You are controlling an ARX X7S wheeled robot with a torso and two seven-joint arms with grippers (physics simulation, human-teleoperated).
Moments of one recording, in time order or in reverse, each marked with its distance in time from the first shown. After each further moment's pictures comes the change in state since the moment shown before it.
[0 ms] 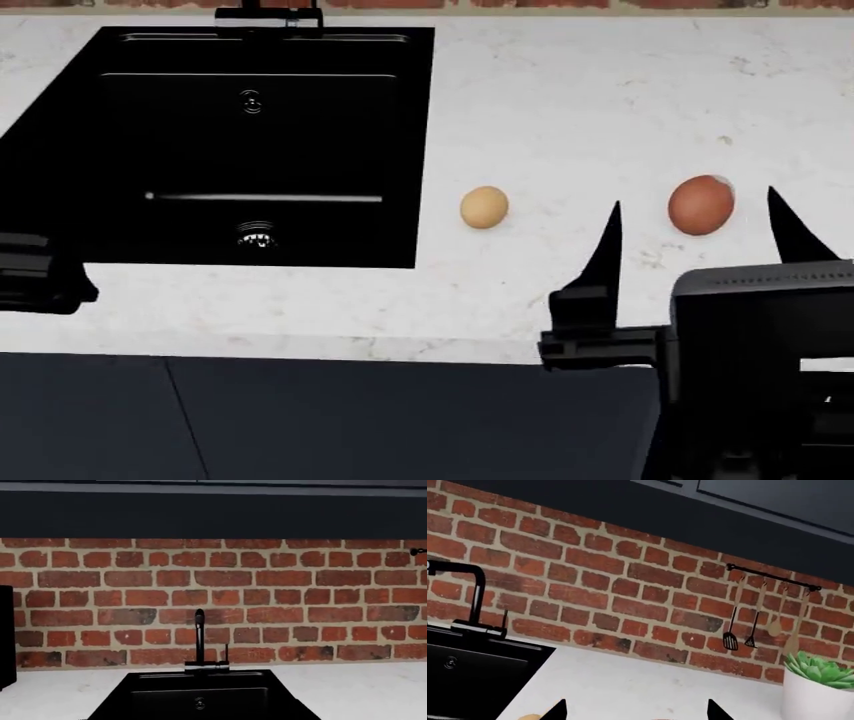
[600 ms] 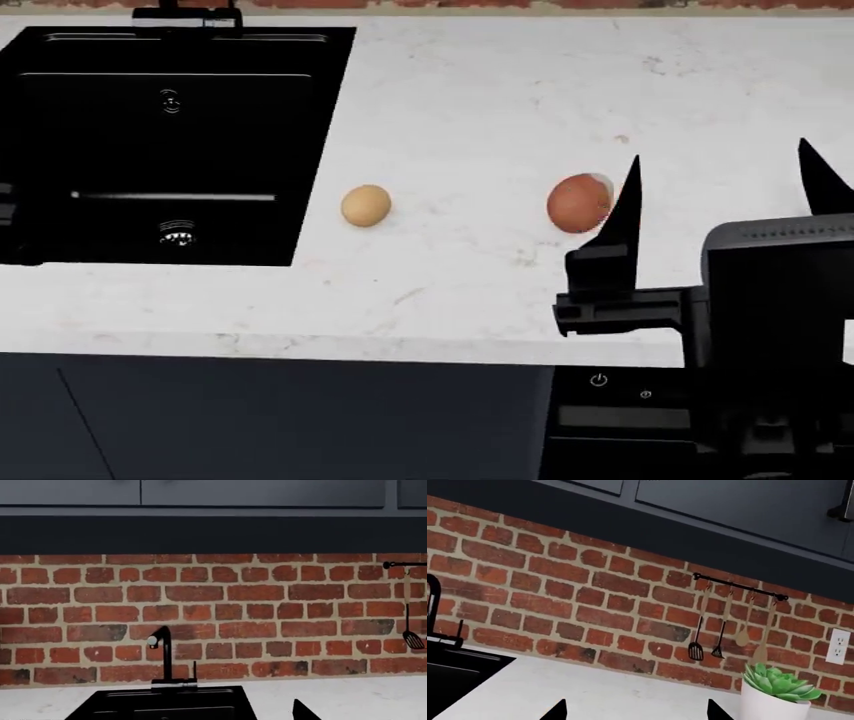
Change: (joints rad) left arm -0.105 -0.040 -0.019 -0.001 -0.047 -0.075 0.000; right arm 0.088 0.030 0.025 -0.077 0.039 0.125 -0.010
